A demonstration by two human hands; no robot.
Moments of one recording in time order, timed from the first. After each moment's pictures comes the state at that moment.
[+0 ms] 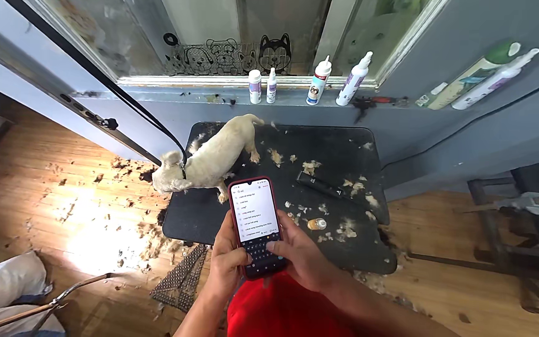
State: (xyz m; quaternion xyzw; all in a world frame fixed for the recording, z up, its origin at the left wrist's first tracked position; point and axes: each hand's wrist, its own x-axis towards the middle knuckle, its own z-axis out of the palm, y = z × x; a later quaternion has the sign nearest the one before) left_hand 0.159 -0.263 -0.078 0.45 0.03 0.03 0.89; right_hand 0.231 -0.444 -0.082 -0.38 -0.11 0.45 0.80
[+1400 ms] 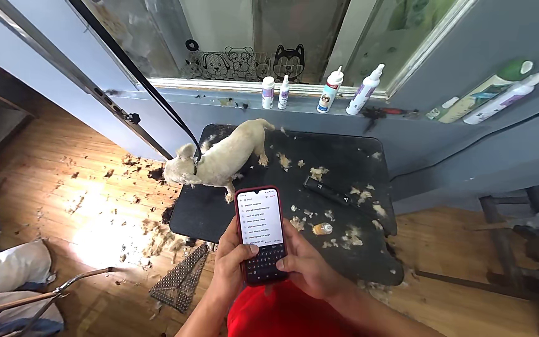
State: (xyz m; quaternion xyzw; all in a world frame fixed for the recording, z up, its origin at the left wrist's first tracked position) left_hand 0.139 -0.265 -0.075 0.45 0.05 0.07 0.89; right_hand 0.217 -0.445 -0.095 -0.31 -0.20 0.47 0.80
